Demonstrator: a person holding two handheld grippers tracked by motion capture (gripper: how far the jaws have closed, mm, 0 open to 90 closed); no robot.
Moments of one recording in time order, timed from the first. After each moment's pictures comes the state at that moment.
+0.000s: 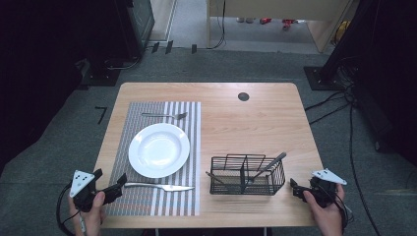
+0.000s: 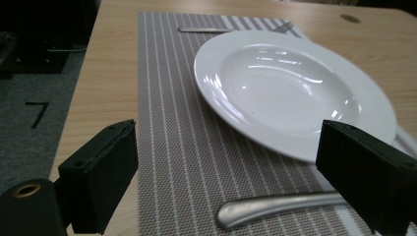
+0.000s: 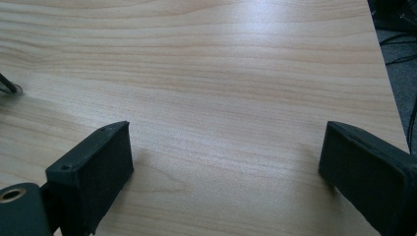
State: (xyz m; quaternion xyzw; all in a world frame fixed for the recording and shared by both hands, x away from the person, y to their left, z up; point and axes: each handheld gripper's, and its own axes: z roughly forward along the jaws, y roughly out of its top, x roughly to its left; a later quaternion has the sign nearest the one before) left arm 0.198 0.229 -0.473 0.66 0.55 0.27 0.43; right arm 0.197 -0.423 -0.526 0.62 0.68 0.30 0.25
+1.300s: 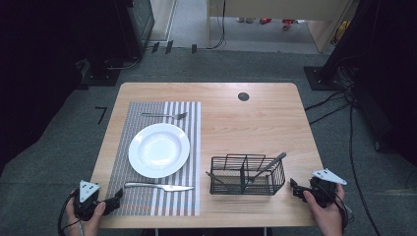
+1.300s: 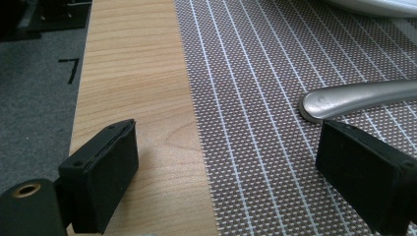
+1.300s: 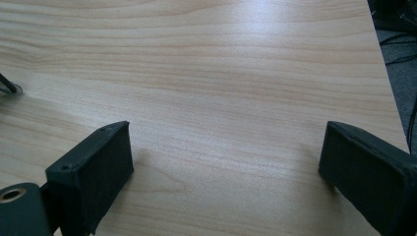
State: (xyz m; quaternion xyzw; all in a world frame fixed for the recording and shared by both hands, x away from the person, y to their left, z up) left arm 0.193 0.249 -0.522 0.71 0.56 0.26 0.33; right arm 0.197 -0.423 -0.526 0.62 0.68 0.30 0.25
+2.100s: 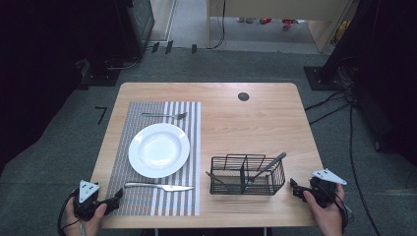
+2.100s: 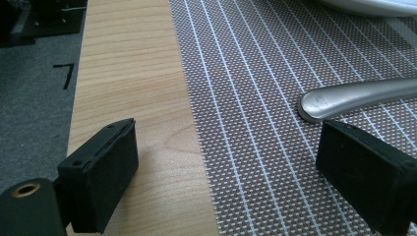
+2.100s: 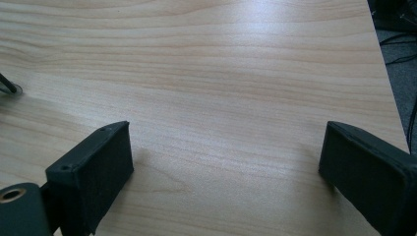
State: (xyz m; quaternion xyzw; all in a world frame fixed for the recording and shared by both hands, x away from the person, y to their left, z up) left arm 0.194 0.251 -0.523 0.72 0.55 0.25 0.33; right arm 0.197 -0.423 -0.526 0.62 0.68 0.30 0.25
